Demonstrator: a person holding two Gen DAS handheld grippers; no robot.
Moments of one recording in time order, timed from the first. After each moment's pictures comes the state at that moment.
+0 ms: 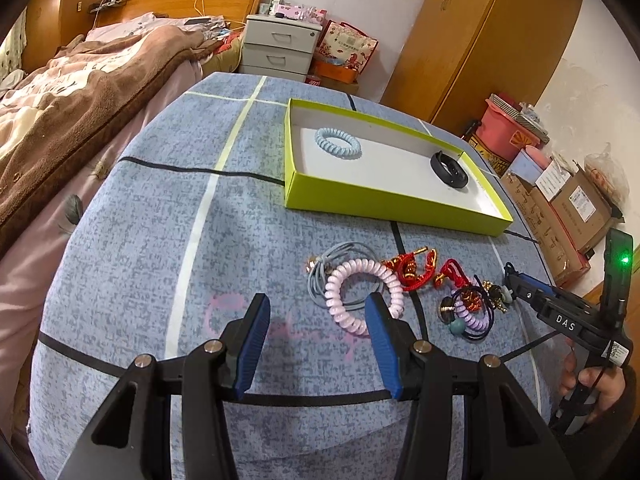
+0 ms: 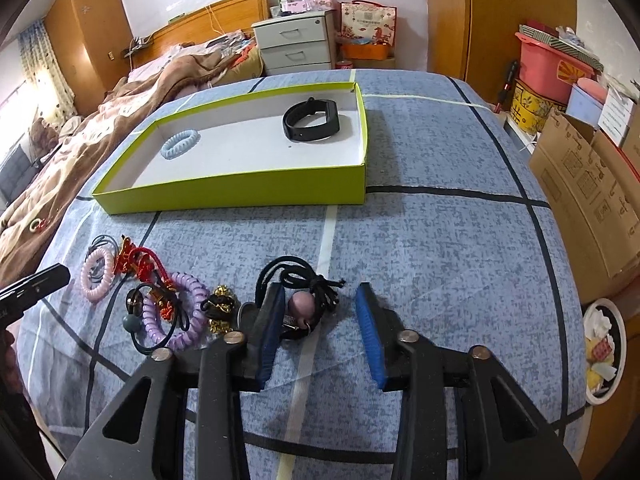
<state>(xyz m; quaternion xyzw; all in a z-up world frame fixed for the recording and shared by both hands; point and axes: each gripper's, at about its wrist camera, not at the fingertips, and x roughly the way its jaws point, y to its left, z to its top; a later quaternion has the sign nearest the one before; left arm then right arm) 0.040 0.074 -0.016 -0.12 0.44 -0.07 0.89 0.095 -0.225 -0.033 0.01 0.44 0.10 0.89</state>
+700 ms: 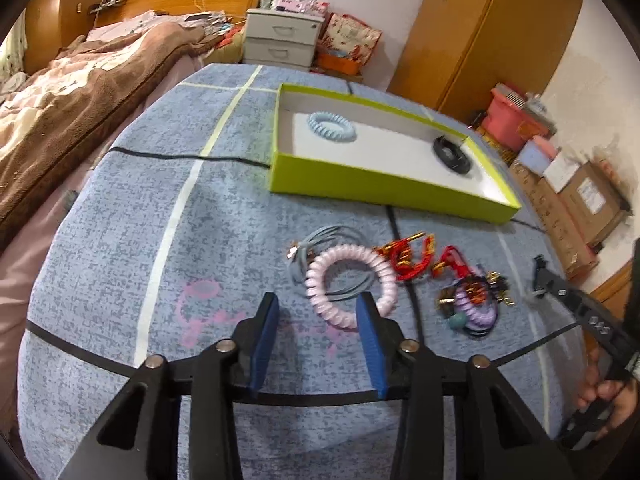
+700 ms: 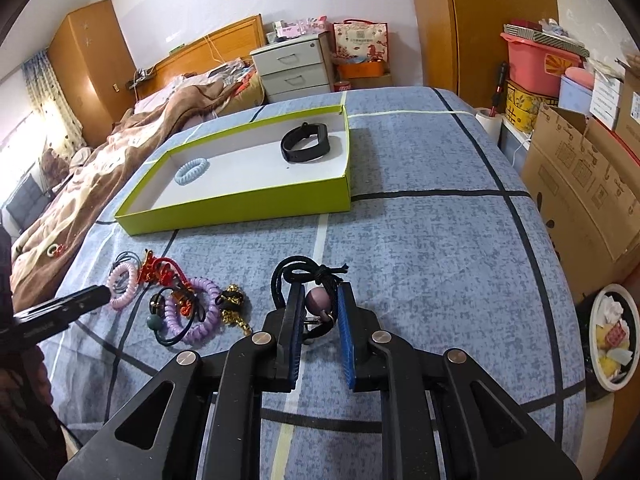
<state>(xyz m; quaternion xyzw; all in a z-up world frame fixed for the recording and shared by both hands) 0.045 0.053 -0.025 -0.10 0.45 -0.05 0.88 0.072 -0.241 -0.021 0.06 0.41 0.11 0.91</state>
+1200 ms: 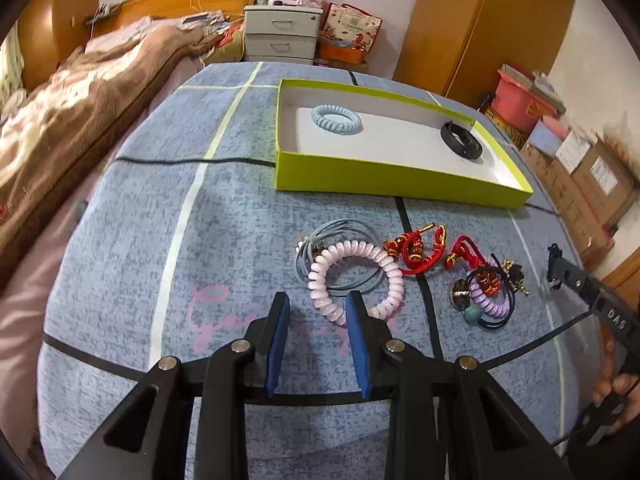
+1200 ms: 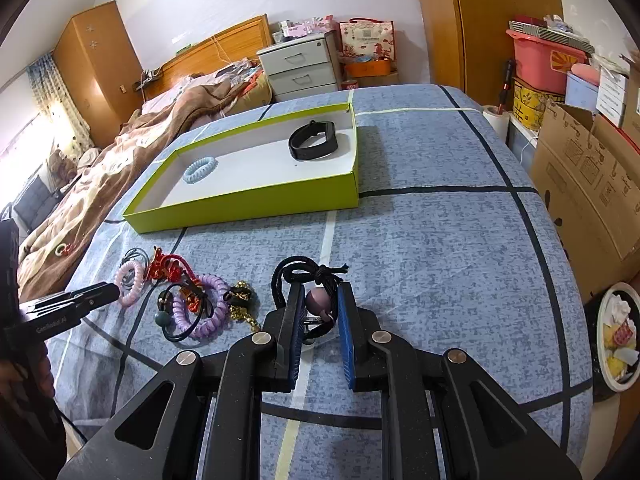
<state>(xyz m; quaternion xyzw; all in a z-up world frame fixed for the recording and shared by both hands) 0.050 0.046 -0.021 -0.06 0.47 -0.04 0.88 0.072 -0.243 -0.022 0.06 0.41 0.12 0.90</state>
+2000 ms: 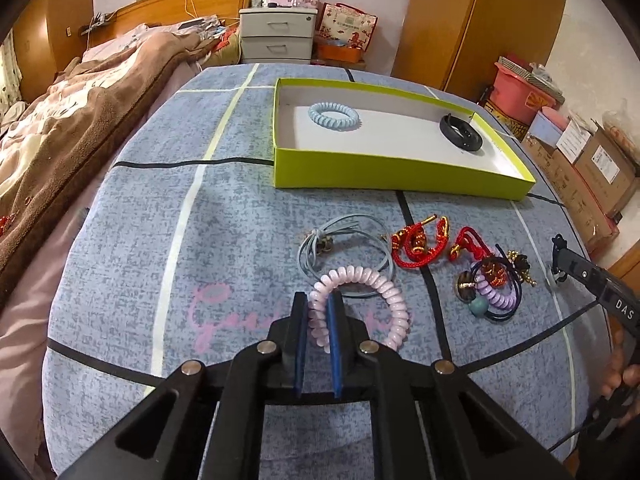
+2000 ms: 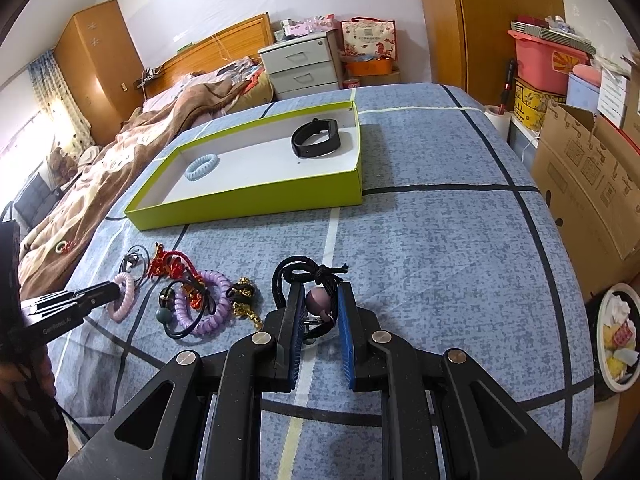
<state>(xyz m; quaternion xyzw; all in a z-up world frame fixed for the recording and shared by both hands) 0.045 0.044 -0.023 -0.04 0.46 -0.04 0.88 0.071 -0.240 -0.025 0.06 0.41 0.12 0.90</state>
